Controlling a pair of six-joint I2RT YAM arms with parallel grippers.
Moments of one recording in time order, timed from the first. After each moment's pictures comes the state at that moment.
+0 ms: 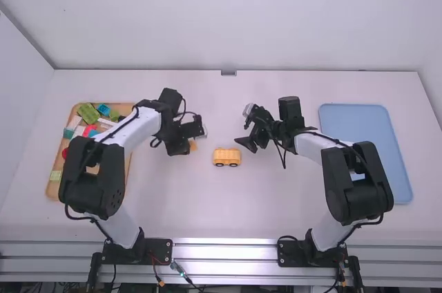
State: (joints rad) left arm -0.19 1.76 1.16 -0.85 0.25 1.01; right arm 0.23 1.77 0.85 0.10 -0.79 -0.65
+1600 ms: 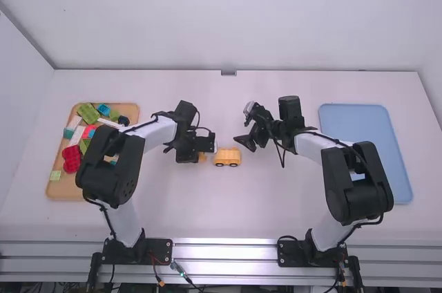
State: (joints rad) left arm -0.28 1.87 1.07 -0.64 0.23 1.17; right arm 0.23 1.77 0.85 0.12 -0.79 -0.58
